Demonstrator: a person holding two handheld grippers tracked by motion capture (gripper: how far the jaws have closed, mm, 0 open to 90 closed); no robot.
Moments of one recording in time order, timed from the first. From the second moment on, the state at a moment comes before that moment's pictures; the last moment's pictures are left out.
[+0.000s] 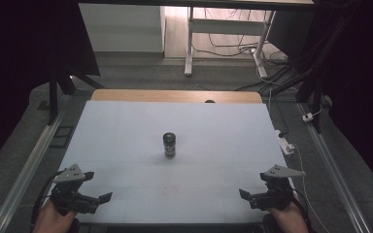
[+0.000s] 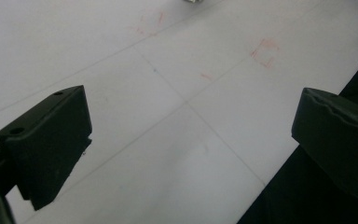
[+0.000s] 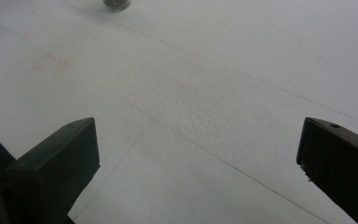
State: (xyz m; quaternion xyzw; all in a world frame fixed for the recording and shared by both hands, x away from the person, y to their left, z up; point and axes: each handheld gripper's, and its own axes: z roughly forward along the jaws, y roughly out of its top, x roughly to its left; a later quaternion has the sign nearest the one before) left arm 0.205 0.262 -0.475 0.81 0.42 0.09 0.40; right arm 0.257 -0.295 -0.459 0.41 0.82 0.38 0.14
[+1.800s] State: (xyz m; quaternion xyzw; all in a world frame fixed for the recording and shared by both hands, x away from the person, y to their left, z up) left arm 0.327 0.156 -0.484 0.84 0.36 0.09 0.40; right arm 0.257 -0.294 -0.460 0.41 0.82 0.38 0.14
